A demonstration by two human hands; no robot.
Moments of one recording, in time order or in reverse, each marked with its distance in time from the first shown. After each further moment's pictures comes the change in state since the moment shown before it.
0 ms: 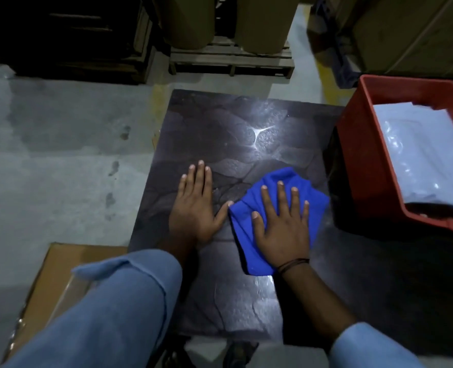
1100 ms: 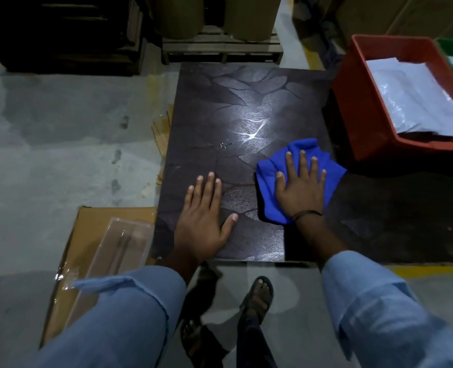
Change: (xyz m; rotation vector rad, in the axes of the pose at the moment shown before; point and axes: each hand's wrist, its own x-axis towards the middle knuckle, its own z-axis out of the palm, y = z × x) left_hand -0.157 -0.017 -0.013 0.024 -0.025 0.123; right_hand -0.051 -0.003 -0.002 0.059 0.012 0.219
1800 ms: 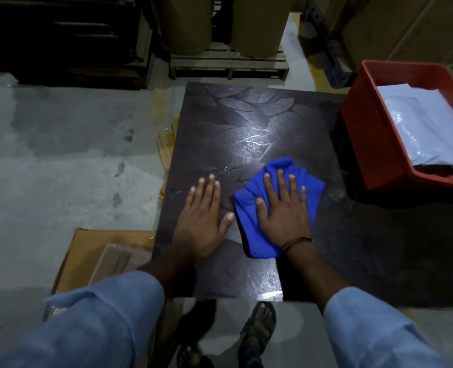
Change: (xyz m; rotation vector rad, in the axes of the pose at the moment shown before) left_hand 0.065 -0.025 0.001 -0.005 -0.035 0.021; right_hand 0.010 -0.037 0.011 -0.043 0.007 -0.235
